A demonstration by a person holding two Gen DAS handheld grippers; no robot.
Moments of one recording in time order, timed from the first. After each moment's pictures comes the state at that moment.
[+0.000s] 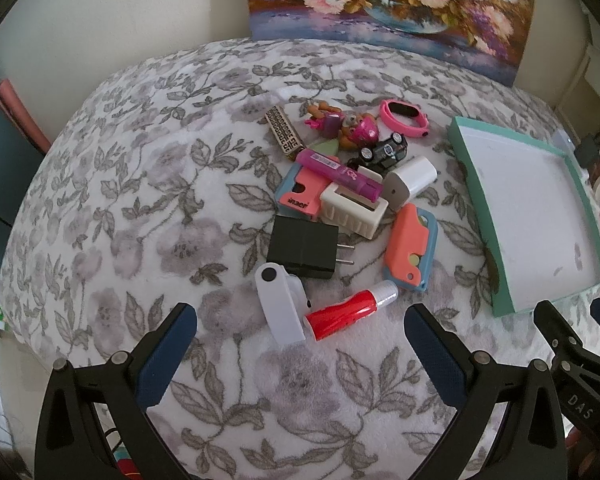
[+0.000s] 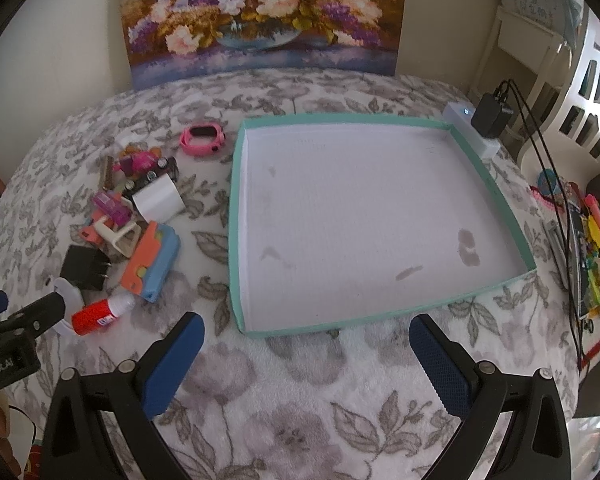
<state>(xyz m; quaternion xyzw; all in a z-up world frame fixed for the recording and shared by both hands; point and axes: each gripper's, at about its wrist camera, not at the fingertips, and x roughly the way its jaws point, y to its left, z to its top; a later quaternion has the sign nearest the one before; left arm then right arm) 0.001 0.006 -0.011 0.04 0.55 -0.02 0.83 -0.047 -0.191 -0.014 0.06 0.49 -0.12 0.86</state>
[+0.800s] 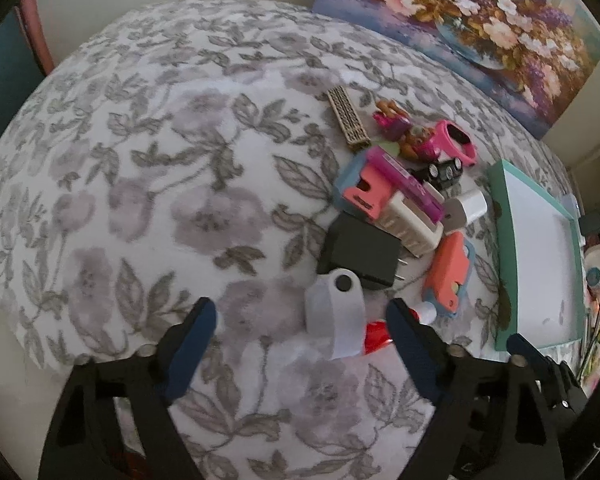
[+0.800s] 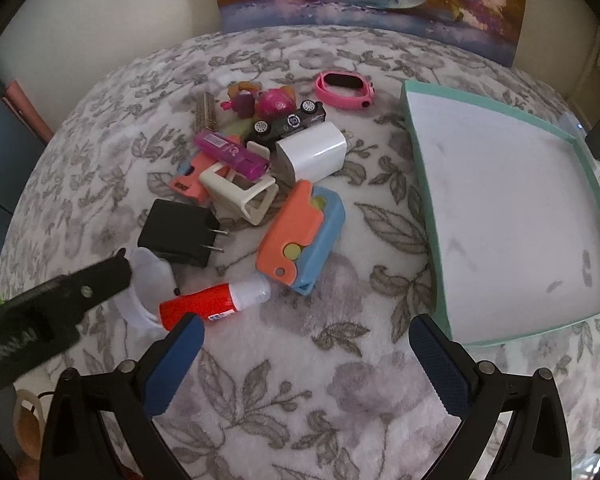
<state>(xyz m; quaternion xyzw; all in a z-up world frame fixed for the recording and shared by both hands) 0.026 0.066 -0.034 -0.09 0.59 -0.02 0.81 0.003 -0.090 -0.049 0.06 0.56 0.00 0.83</state>
